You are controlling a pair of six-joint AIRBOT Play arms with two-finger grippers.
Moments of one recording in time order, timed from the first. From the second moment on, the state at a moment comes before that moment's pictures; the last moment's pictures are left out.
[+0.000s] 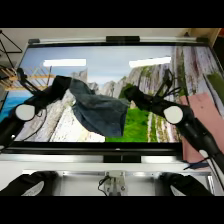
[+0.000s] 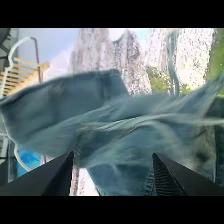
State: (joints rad) left arm -0.27 -1.01 0.81 0.93 -0.22 -1.89; right arm 0.41 -1.01 0.87 -1.05 0.50 2.01
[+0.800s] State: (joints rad) left arm 0.13 -1.16 0.85 1.00 -0.94 -1.28; right arm 0.40 -0.97 0.72 -1.07 0.98 1.88
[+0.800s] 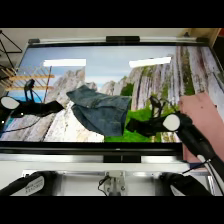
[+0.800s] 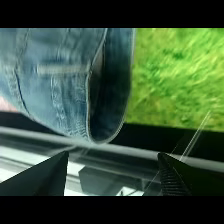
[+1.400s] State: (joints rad) left arm 0.06 -1.33 0.80 0.95 -0.86 -1.27; right arm 0.54 -1.17 0.64 -0.86 0.77 1.75
